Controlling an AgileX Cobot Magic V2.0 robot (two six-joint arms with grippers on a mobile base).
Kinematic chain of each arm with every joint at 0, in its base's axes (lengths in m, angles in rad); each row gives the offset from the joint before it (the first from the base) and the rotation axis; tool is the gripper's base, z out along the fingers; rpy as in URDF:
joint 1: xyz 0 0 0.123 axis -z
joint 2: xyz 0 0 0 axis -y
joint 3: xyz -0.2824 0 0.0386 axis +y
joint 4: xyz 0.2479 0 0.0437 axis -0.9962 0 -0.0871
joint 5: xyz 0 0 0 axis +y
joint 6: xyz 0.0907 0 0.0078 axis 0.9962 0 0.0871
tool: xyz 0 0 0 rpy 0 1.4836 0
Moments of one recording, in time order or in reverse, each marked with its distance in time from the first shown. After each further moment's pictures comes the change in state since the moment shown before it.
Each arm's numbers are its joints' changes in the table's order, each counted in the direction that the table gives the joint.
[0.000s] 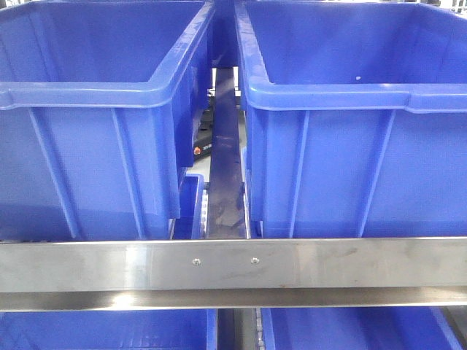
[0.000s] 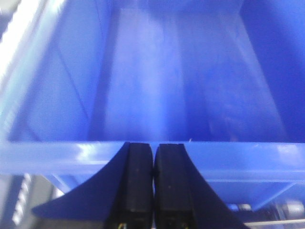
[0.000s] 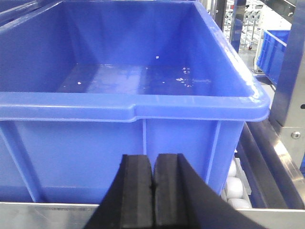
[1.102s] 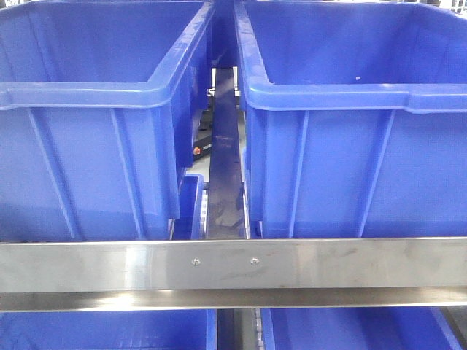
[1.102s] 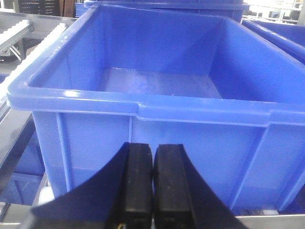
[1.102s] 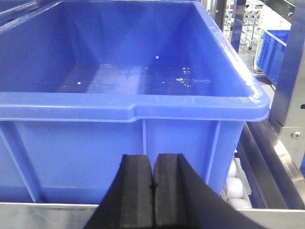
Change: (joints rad) left arm 0.000 0.647 0.439 0.070 -0.128 -0.005; right arm 0.000 0.000 0.000 0.000 0.000 0.000
